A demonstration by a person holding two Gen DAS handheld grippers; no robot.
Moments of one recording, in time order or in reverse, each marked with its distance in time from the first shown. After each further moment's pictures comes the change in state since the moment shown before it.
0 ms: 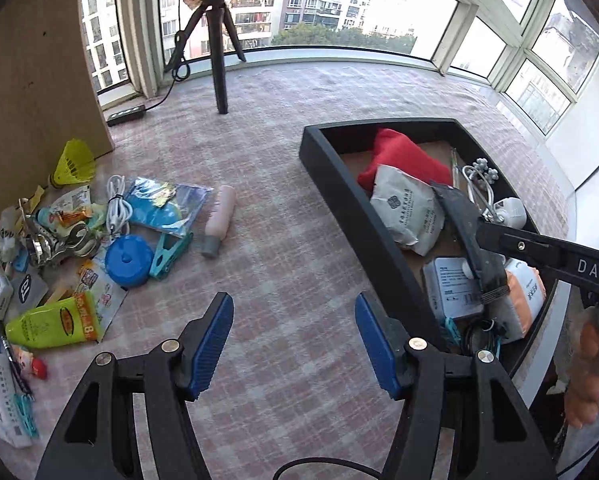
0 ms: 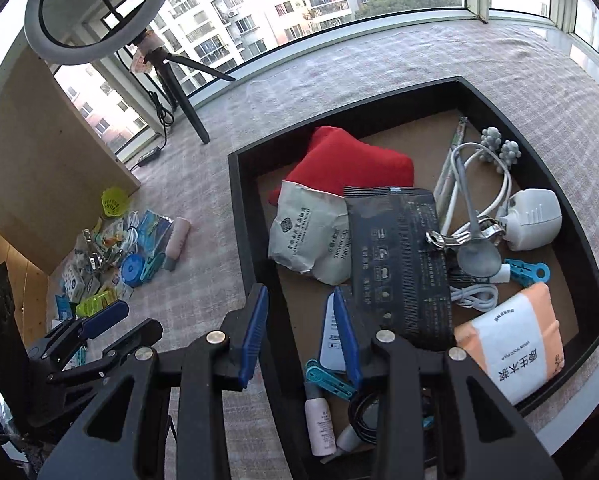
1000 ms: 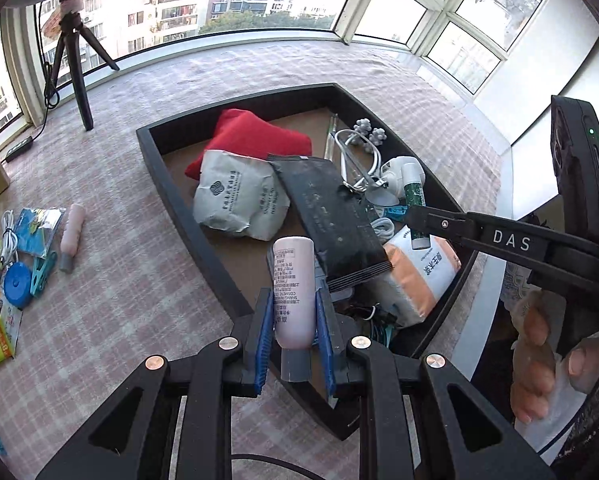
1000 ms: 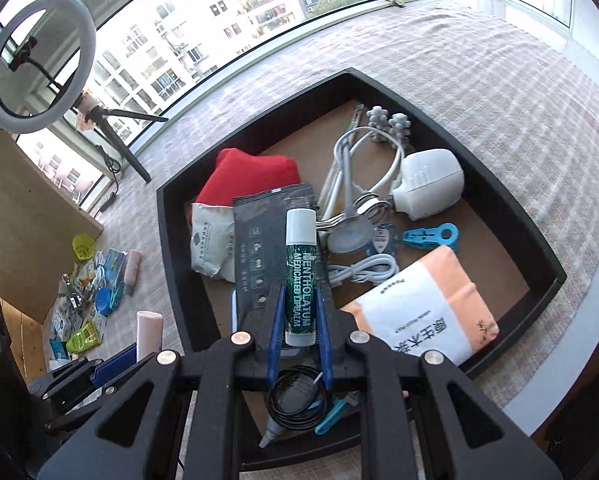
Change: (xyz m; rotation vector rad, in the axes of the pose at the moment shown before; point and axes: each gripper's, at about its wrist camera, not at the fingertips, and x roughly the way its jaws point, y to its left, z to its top) left arm -0.004 -0.137 -0.007 0.188 0.067 -0.239; right arm -0.050 -0.109 -0.029 0.239 -0.084 -0.100
